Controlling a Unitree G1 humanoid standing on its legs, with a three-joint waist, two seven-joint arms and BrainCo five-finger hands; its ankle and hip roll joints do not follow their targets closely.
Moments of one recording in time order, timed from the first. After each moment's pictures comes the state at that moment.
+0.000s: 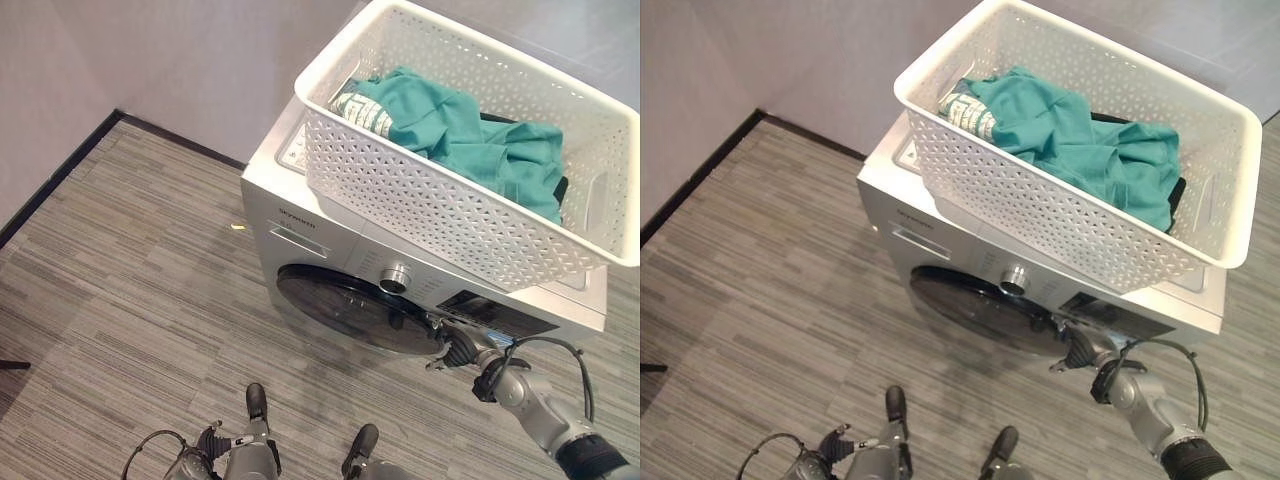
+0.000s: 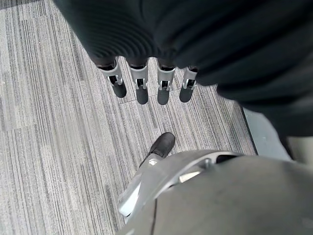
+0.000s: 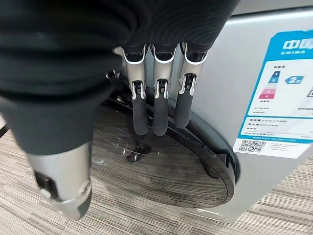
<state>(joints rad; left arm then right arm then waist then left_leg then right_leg) -0.09 0.27 -0.28 1.27 0.29 -0.08 0.14 -0.07 -0.73 0.37 0.31 -0.49 -0.11 -0.03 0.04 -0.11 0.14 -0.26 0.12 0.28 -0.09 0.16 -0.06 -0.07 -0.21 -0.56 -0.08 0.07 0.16</state>
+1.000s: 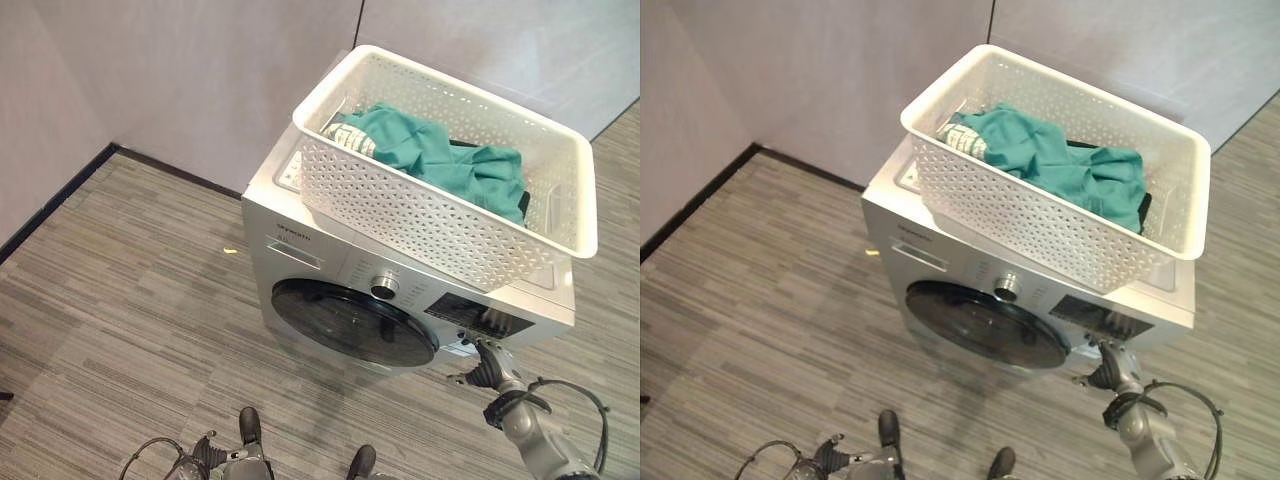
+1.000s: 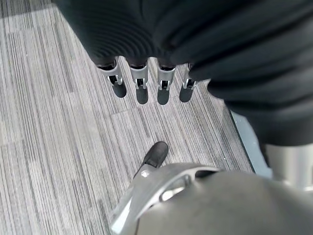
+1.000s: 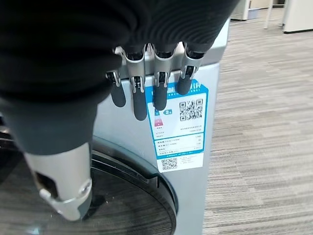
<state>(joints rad) -0.07 0.27 -0.29 1.27 0.30 -0.06 0.17 0.07 -0.56 0.18 0.43 -0.54 -0.04 -0.24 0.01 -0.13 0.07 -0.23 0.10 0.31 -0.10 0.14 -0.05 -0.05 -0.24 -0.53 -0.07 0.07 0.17</state>
